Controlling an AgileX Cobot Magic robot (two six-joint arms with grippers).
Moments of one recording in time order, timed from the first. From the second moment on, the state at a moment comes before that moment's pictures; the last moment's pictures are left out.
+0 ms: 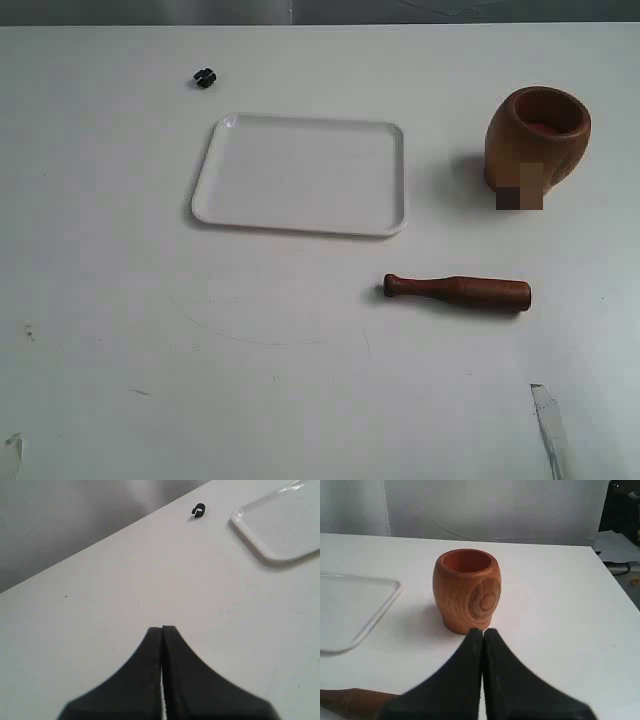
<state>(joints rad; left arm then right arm) 0.02 0.00 0.00 0.07 0.44 0.35 0.07 0.00 0.00 0.33 0.35 -0.37</state>
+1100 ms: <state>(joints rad) 0.02 0.00 0.00 0.07 0.44 0.35 0.07 0.17 -0.21 -0.36 -0.78 0.63</state>
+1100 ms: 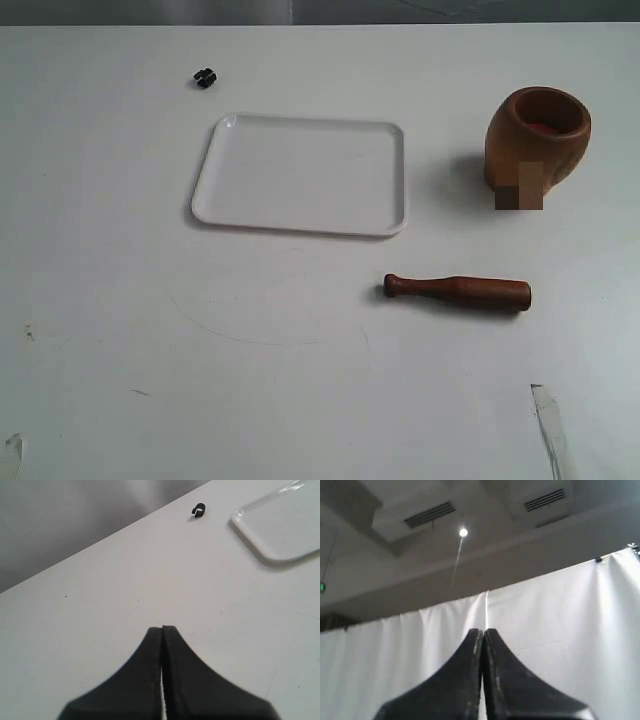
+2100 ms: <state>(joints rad) 0.02 0.00 0.00 0.07 0.44 0.35 0.37 1.47 -1.17 -0.41 1.06 0.10</state>
